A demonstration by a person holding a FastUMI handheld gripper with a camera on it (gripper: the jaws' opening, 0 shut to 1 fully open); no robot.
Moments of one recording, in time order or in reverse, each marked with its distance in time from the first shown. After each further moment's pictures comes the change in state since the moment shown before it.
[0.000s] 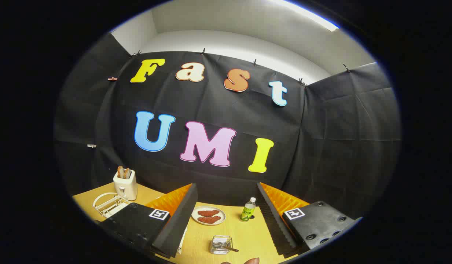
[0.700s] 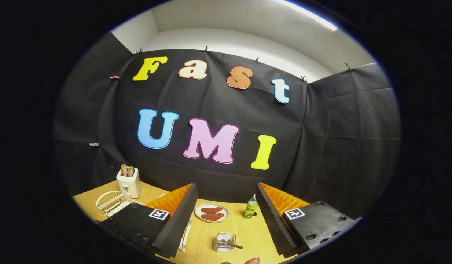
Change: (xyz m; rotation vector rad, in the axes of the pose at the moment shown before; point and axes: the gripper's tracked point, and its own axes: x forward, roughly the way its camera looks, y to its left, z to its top) arm -0.008 0.013 -0.003 -0.005 0.028 0.009
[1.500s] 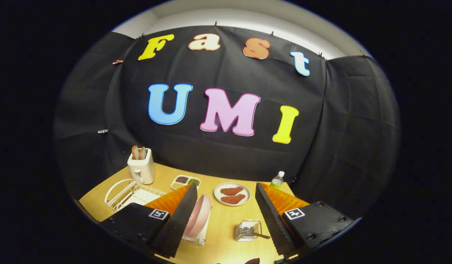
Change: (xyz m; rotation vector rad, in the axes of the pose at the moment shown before) arm 0.050 0.085 -0.085 0.052 0.311 0.126
